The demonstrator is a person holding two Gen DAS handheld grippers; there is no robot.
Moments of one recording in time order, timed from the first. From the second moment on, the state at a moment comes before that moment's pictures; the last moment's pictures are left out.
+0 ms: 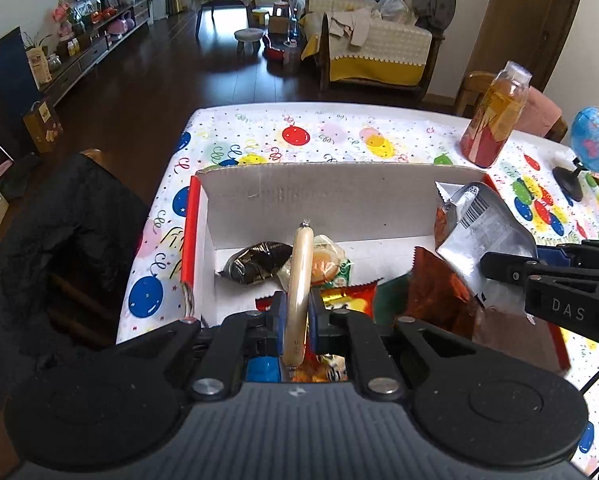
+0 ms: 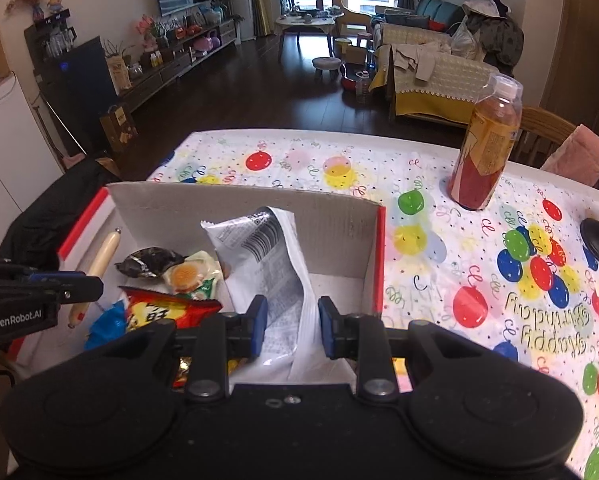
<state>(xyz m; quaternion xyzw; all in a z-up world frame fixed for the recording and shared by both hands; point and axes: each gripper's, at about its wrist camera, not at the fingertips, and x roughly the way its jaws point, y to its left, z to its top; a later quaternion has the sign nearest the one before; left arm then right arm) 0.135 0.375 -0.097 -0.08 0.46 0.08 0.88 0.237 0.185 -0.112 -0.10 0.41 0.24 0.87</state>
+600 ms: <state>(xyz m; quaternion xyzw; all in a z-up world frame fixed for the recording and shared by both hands) 0.157 0.379 -0.130 -0.07 0.52 0.07 0.85 0.242 0.192 -0.129 -0.10 0.44 0.25 0.86</state>
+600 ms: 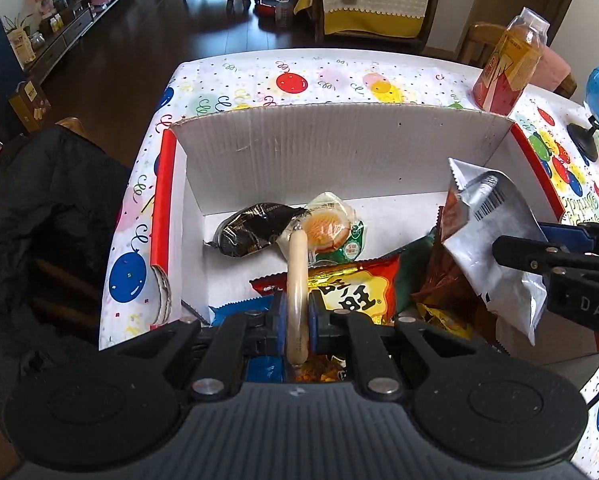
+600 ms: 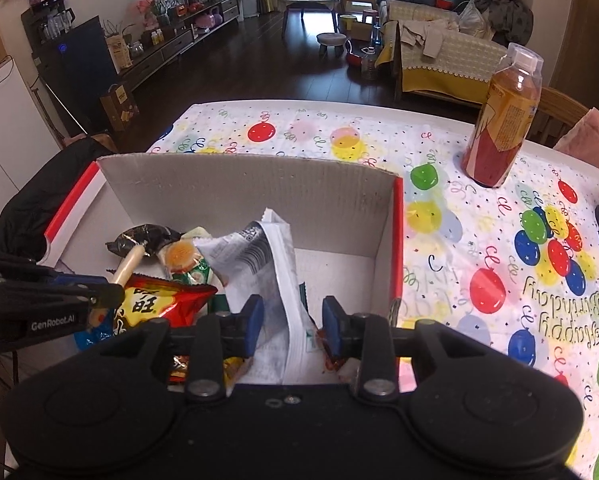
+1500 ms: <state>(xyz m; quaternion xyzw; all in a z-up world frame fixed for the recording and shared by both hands) 0.078 0.362 -0.059 -0.10 0.43 0.07 0.90 0.165 0.152 -0.061 -0.06 0.35 0.29 0.89</state>
